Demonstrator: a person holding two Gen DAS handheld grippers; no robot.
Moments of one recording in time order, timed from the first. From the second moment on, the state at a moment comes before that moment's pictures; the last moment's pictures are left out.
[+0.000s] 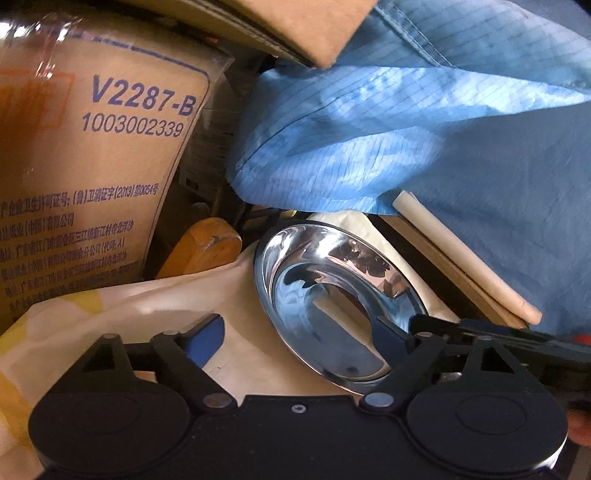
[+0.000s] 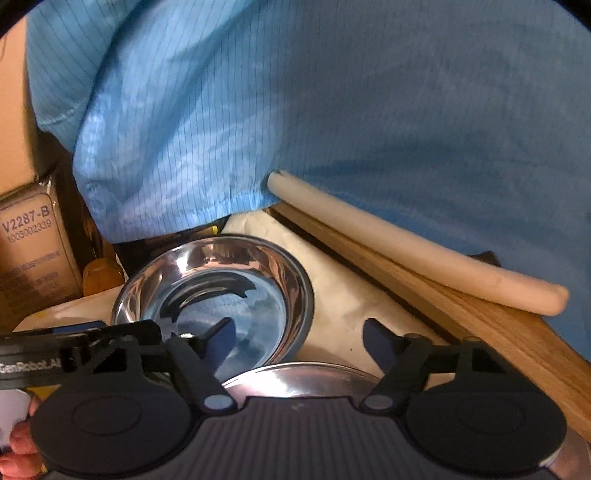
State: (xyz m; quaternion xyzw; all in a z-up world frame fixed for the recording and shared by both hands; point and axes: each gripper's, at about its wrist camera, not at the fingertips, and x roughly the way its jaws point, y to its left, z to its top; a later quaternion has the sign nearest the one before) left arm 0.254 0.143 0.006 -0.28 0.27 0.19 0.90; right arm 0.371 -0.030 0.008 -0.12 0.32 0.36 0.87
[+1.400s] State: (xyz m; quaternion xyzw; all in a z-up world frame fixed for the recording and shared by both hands) left arm 0.177 0.140 0.021 -0.35 0.22 0.13 0.90; right arm 0.332 -0.067 0.041 -0.04 0.32 0.34 0.89
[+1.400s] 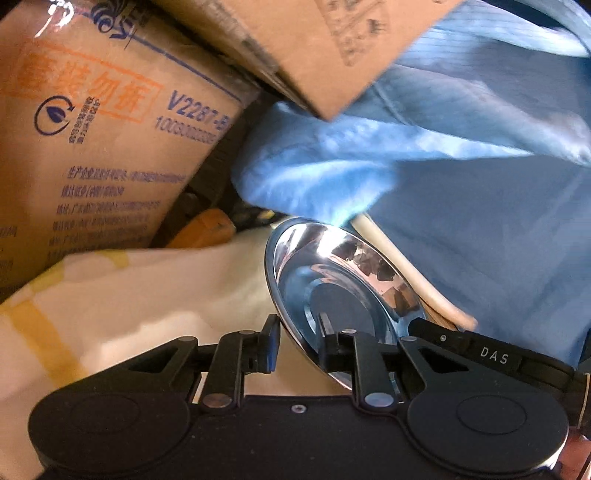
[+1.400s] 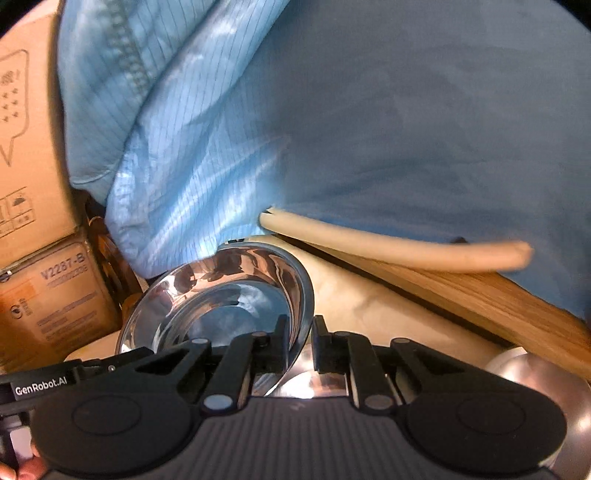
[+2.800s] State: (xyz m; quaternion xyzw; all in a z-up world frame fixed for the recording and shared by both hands) left arm 0.075 0.065 0.023 -0.16 0.32 -0.01 0.93; right arm 0.136 -0.177 0.017 0.02 0.36 0.29 0.89
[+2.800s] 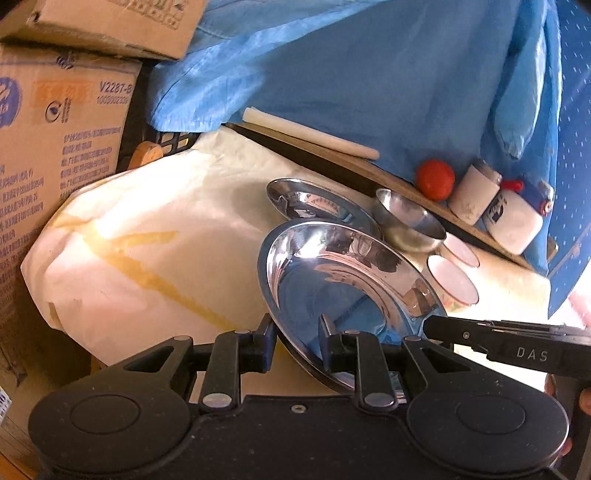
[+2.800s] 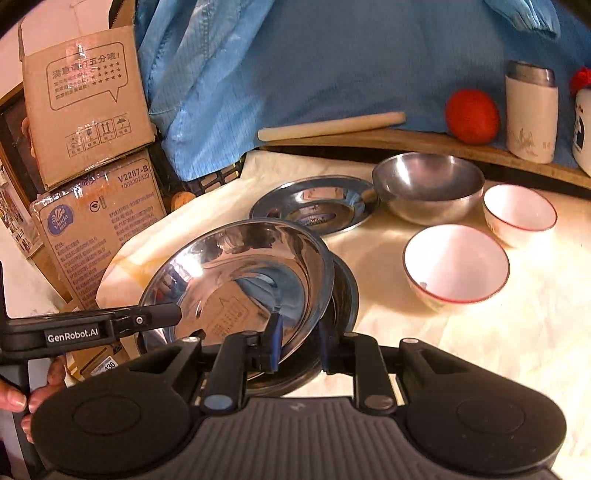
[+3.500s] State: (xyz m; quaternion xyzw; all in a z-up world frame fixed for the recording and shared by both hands) left arm 0.086 0.044 0.024 -0.06 0.34 -0.03 0.94; right arm 0.132 -0.179 0.020 0.02 0.36 0.29 0.89
